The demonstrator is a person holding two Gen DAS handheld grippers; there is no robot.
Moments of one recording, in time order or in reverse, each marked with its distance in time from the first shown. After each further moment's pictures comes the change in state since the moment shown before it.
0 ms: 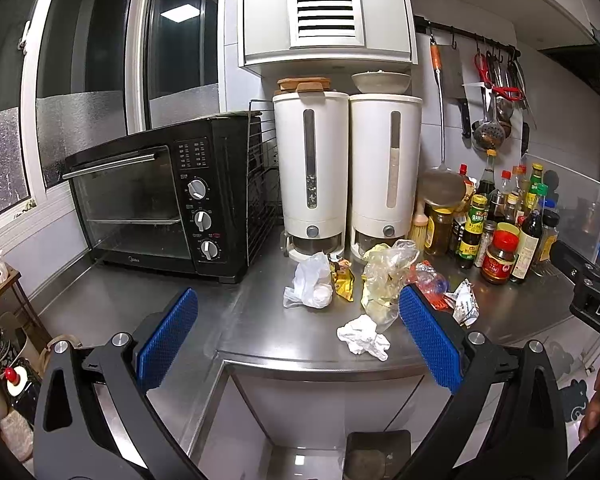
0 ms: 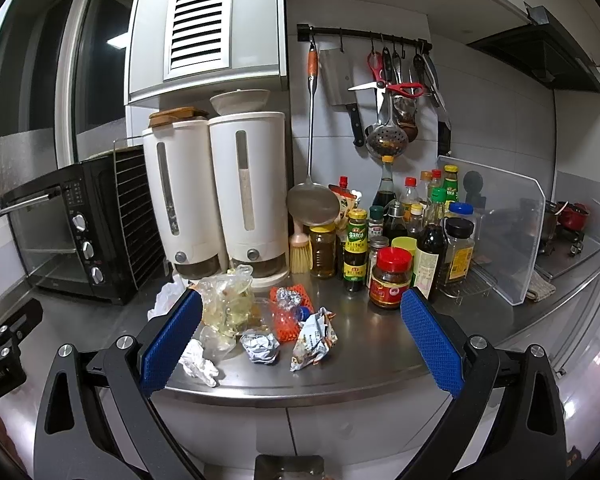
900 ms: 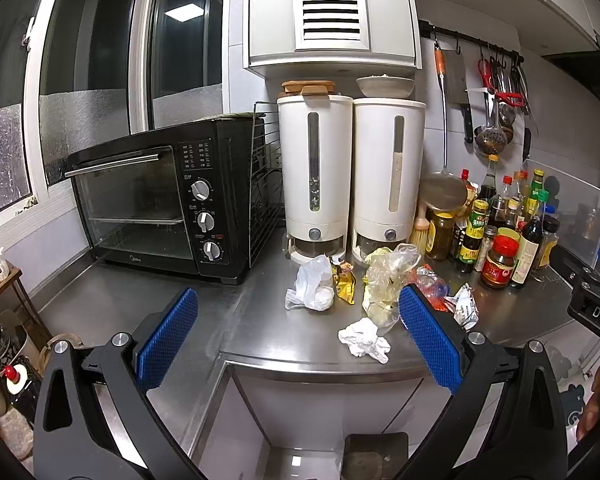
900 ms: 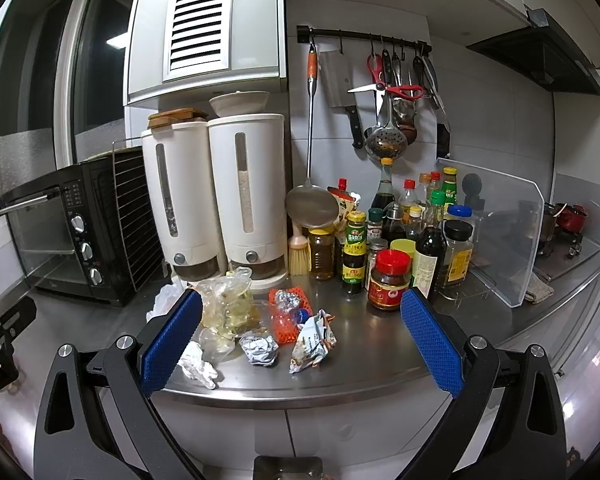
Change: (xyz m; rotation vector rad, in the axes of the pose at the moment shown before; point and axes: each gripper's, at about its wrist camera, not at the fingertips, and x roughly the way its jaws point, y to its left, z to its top) left arm -0.002 0.010 0.007 -0.017 0.002 -0.004; right arm -0.001 0.000 0.003 0.000 -0.007 -0.004
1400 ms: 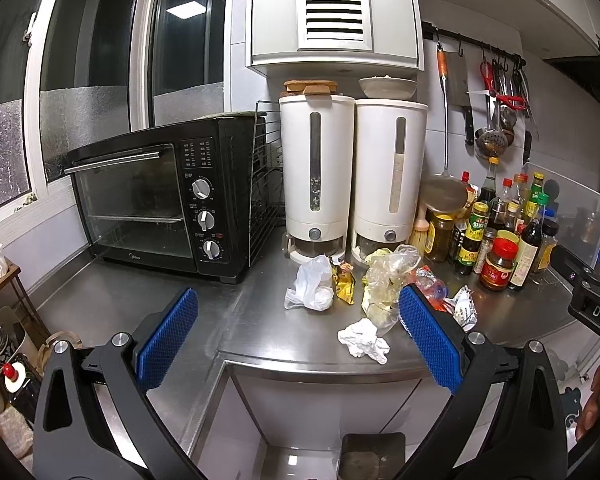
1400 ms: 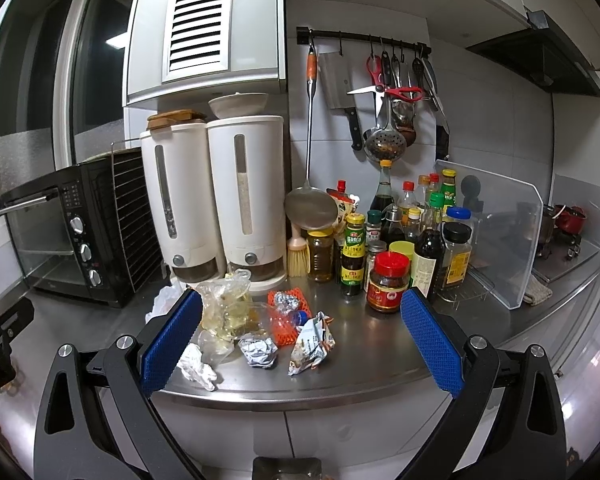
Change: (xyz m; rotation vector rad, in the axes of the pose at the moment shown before) left arm -0.004 0.000 0.001 -0.007 -0.001 -0.001; right arm 0.002 -0.001 0.001 -0.001 -0.003 -0.003
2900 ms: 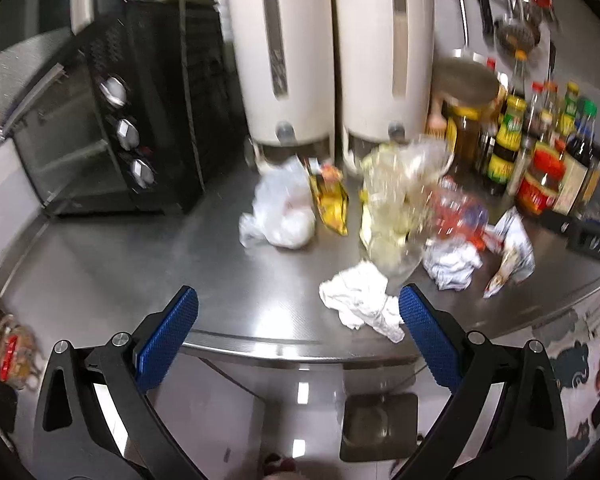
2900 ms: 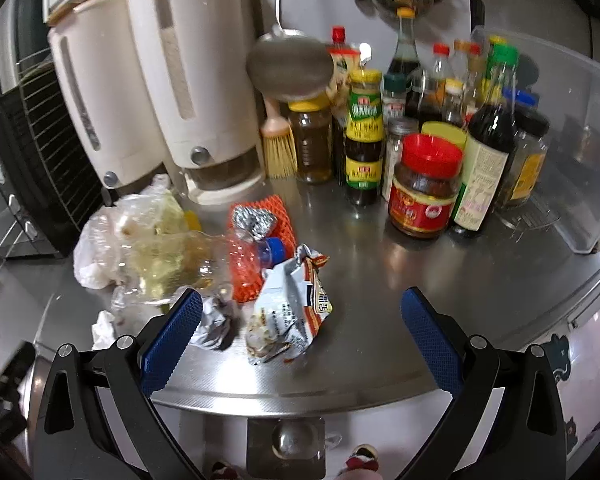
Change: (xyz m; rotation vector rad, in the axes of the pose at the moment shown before) left arm 0.183 -0.040 -0.058 0.072 0.329 -0.019; right arm 0.206 -0.043 -0.051 0.061 0.419 0.038
